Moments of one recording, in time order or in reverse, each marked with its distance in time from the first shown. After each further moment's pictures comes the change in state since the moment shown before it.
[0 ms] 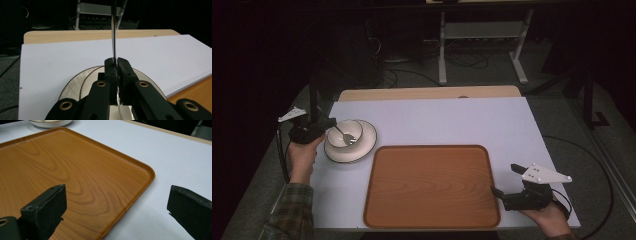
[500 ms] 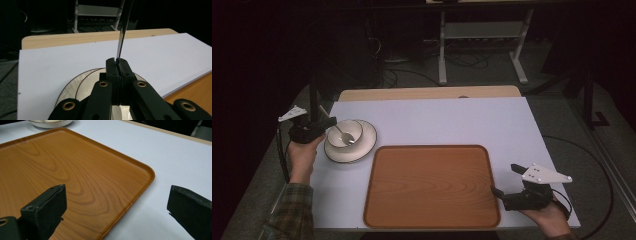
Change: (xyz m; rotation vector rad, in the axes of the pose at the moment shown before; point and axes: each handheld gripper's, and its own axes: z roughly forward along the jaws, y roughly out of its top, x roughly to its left) left arm -0.006 0.005 -0.003 -0.015 -0.001 0.041; right arm 0.000 0.000 -0.001 -0.002 -0.001 0.001
